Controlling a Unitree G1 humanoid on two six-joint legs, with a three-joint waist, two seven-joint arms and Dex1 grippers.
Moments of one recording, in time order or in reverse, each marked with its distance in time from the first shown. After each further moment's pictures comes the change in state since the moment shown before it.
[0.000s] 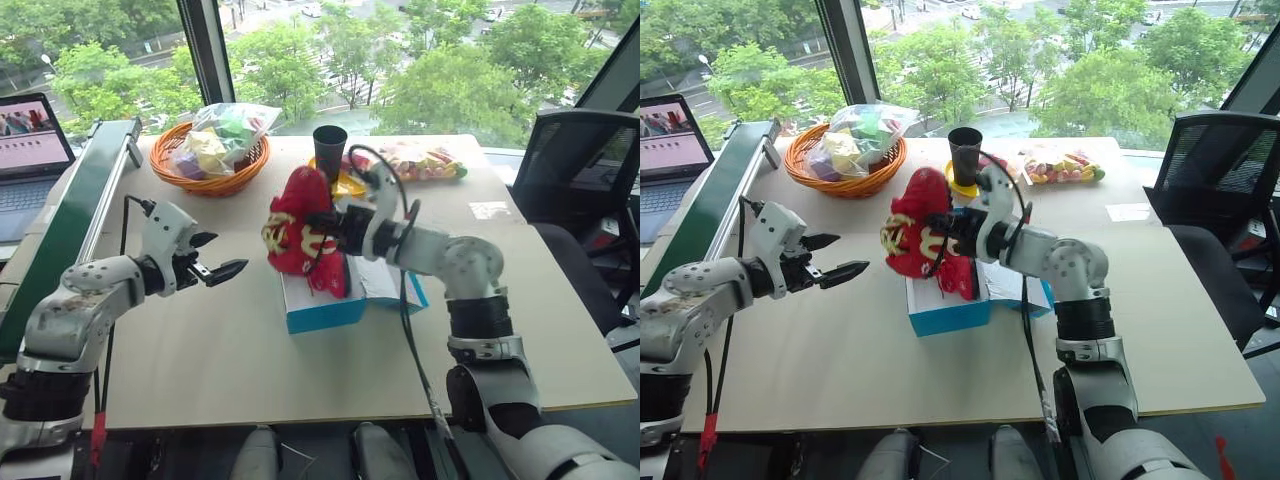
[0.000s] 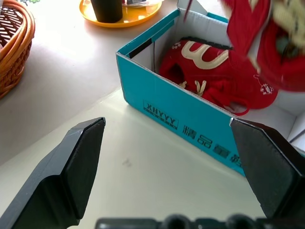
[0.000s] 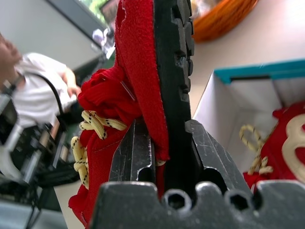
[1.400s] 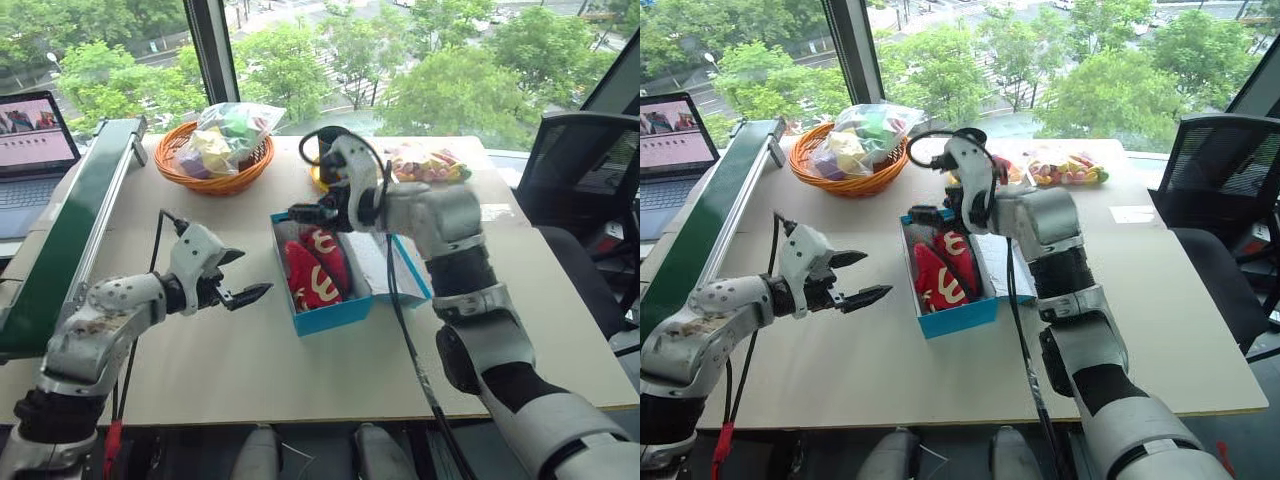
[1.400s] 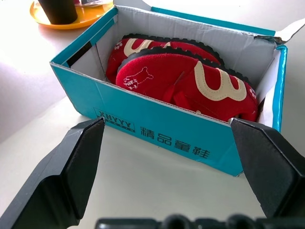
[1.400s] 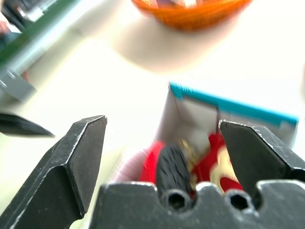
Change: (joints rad) left arm 0.012 -0.027 -0.057 -0.118 0.027 0.001 -0.035; right arm -0.288 0.011 0.036 0.096 -0.512 0.021 0.245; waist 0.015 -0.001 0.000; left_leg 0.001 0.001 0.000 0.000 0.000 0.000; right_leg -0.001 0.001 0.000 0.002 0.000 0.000
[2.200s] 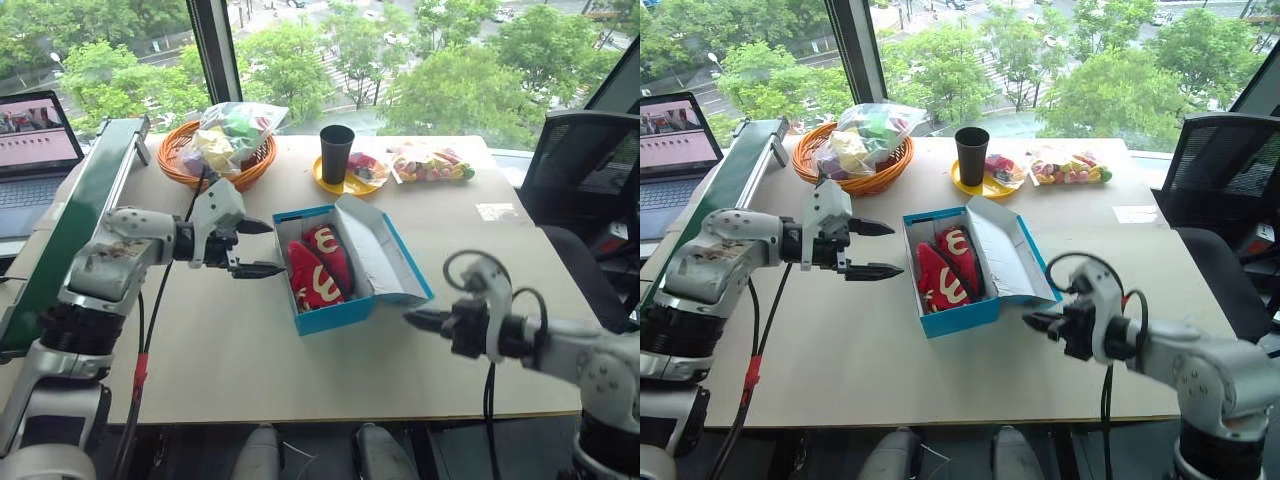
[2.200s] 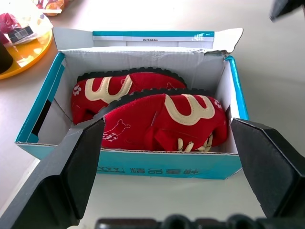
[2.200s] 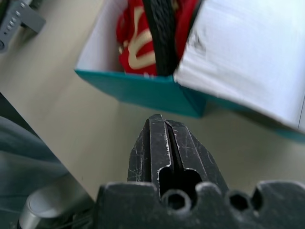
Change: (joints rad) left arm -0.413 -0.009 -0.194 0.354 0.091 -0.114 -0.405; right arm 0.949 -0.408 -0.321 -0.879 0.353 0.352 0.075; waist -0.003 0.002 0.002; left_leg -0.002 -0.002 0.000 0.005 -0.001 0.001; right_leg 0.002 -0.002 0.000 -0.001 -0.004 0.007
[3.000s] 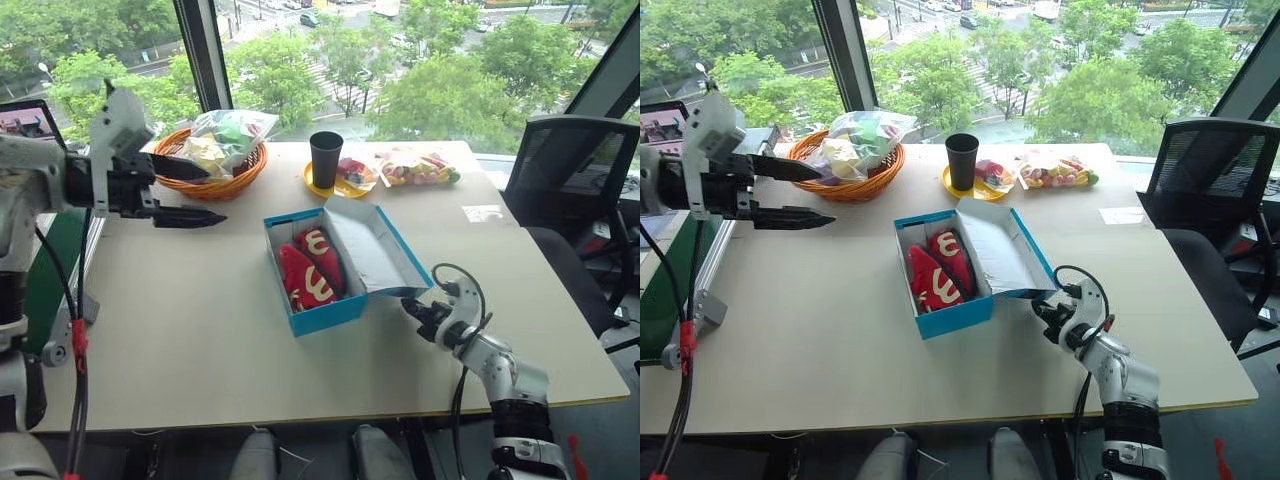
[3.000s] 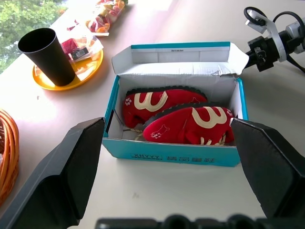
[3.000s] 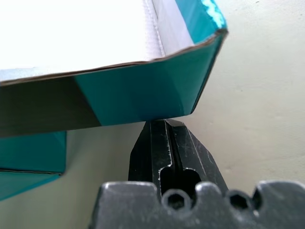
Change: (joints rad) left arm -0.121 0.283 0.180 0.011 -0.076 0.208 -0.134; right arm -0.104 0.346 0.001 0.818 -0.183 -0.751 -0.099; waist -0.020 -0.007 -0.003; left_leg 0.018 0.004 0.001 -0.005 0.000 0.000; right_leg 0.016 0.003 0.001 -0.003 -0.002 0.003
